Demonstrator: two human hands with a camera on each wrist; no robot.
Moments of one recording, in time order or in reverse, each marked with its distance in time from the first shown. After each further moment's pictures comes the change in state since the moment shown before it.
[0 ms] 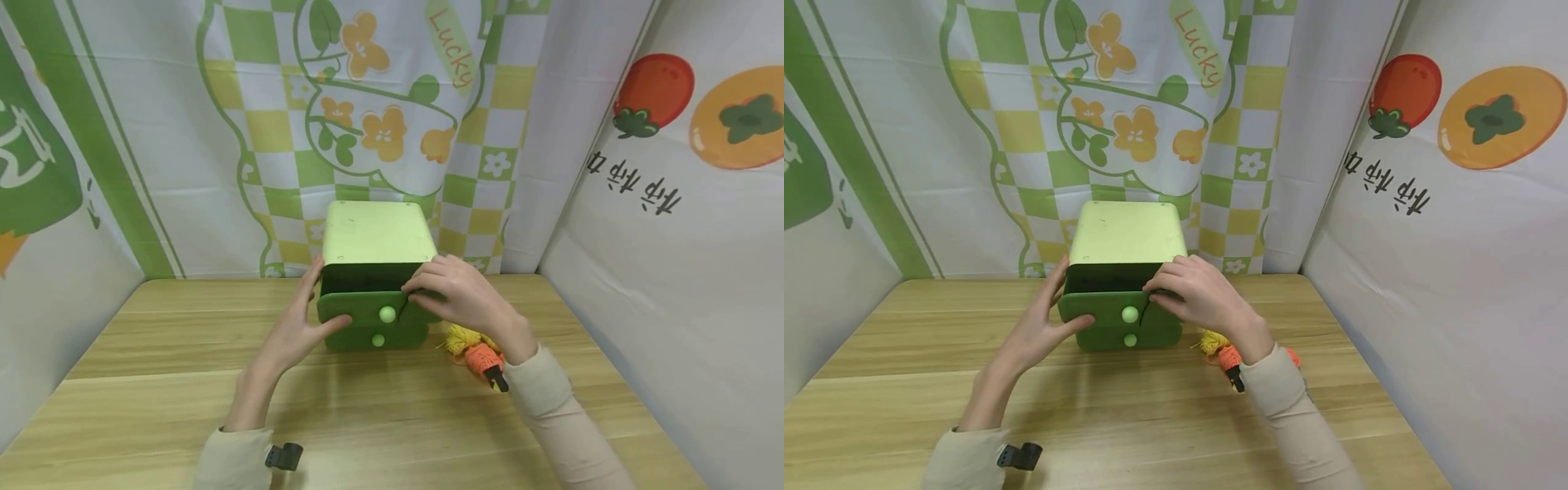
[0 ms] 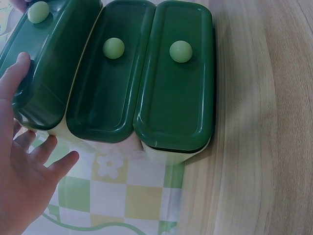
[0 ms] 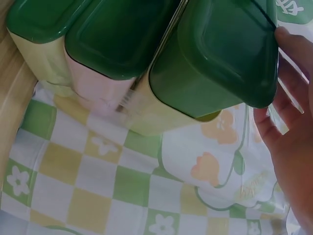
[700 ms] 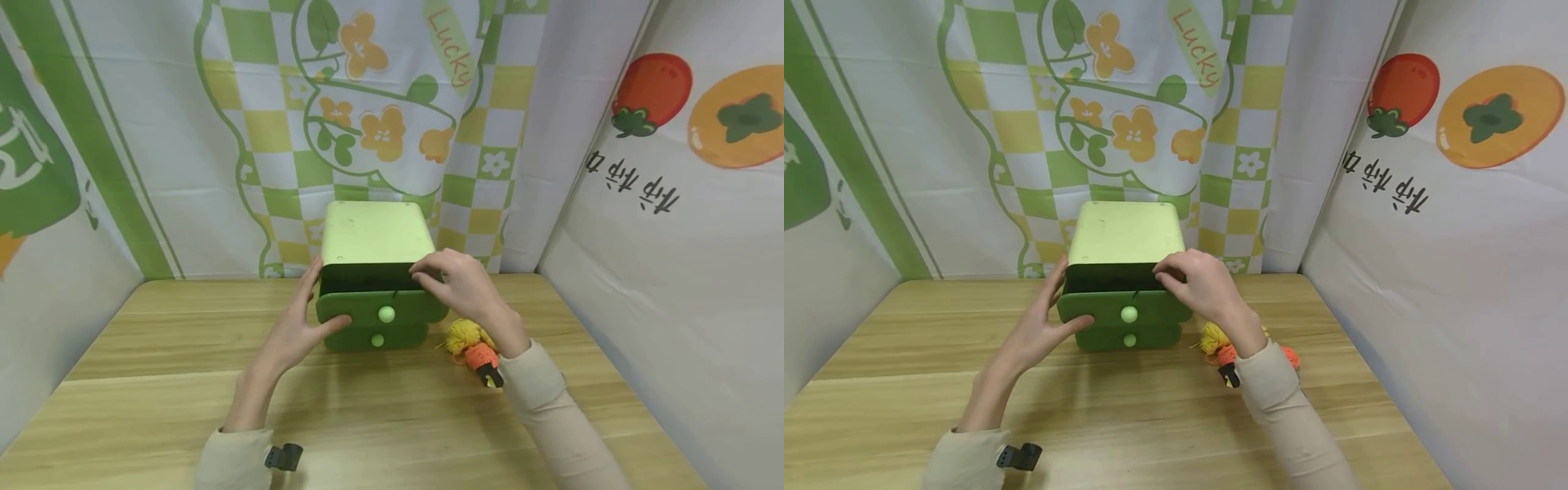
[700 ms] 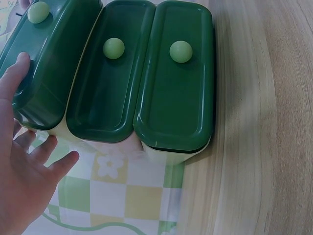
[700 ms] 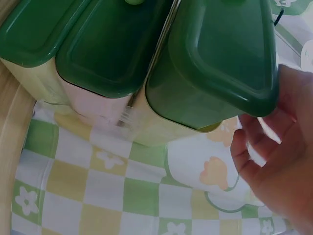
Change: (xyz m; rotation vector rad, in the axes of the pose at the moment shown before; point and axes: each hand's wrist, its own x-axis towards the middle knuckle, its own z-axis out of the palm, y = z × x) left_hand 0.000 0.002 0.000 -0.003 0.000 -0.002; right_hand 0.005 -0.001 0.000 0.077 0.000 0.452
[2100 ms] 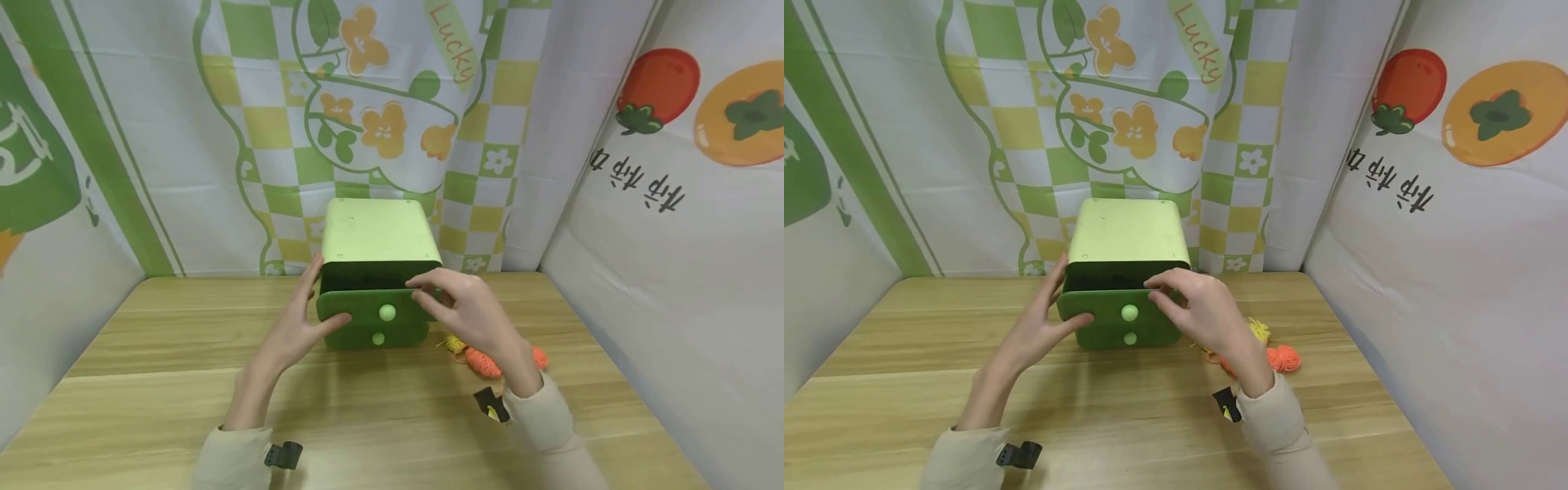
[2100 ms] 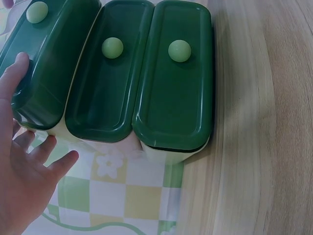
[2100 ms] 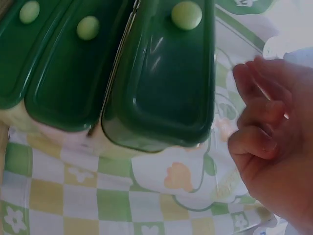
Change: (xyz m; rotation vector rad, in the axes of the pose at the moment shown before) left_hand 0.001 -0.002 0.000 -0.016 -0.001 -0.001; right_hand -0.027 -0.033 -0.005 0.112 0.070 -0.047
